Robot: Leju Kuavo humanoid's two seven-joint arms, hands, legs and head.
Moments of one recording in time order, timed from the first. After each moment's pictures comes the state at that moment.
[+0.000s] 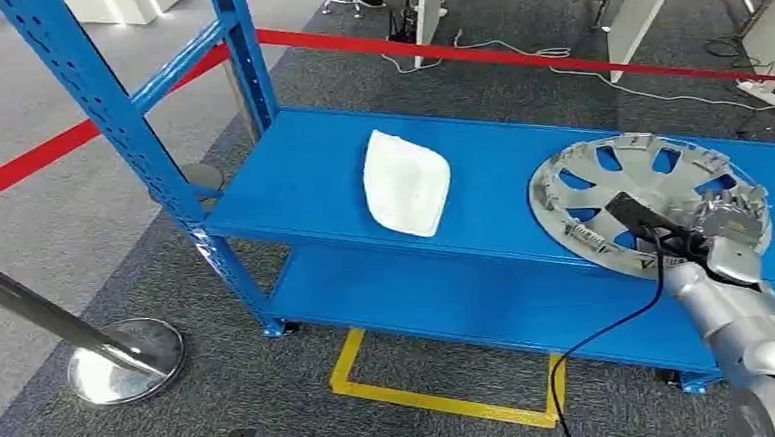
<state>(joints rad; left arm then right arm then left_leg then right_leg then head) -0.11 -0.29 0.88 -0.21 -0.89 0.01 -0.31 -0.72 -0.26 -0.01 -0.44 1.12 -0.22 0.23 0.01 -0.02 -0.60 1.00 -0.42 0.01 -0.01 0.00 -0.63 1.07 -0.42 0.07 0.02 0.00</state>
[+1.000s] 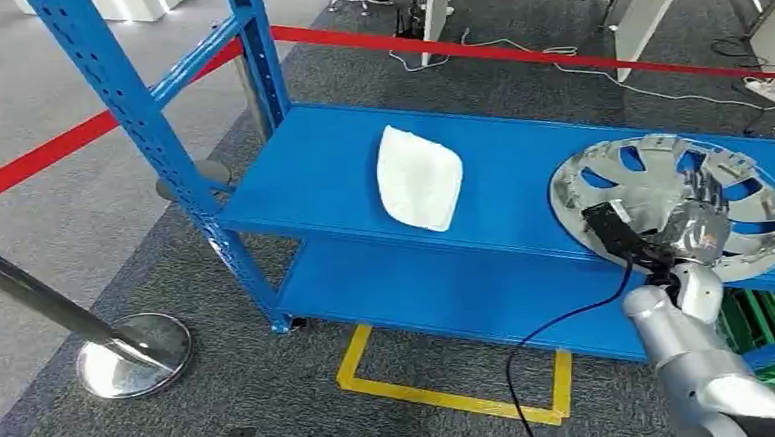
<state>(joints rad) -0.11 -0.29 0.88 -0.21 -0.90 0.04 -0.32 -0.55 -0.10 -0.17 -0.66 0.95 -0.68 -0.27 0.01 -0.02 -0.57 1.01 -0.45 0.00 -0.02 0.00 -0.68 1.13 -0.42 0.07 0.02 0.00</state>
